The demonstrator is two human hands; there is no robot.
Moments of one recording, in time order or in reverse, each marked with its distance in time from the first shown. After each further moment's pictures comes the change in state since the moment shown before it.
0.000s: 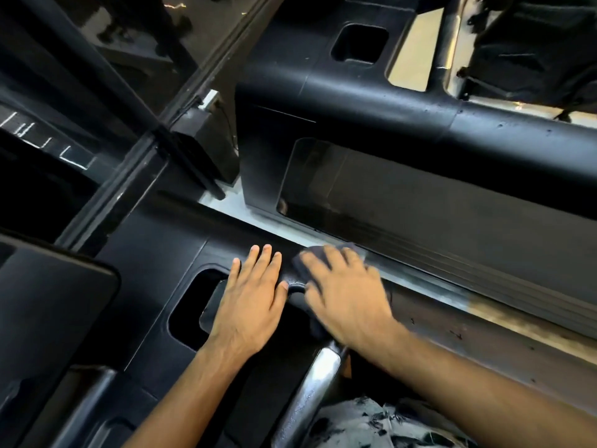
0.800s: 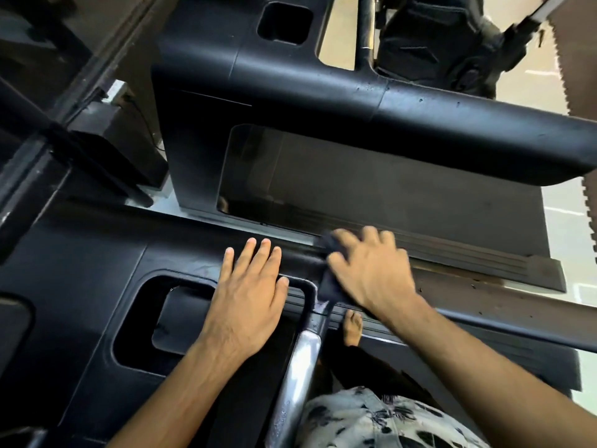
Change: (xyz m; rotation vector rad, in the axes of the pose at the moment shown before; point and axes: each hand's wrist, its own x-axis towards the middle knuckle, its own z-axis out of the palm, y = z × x) left_hand 0.008 0.023 0.012 0.014 -0.023 0.288; right_hand -0.029 0.039 -0.017 -0.127 0.018 0.481
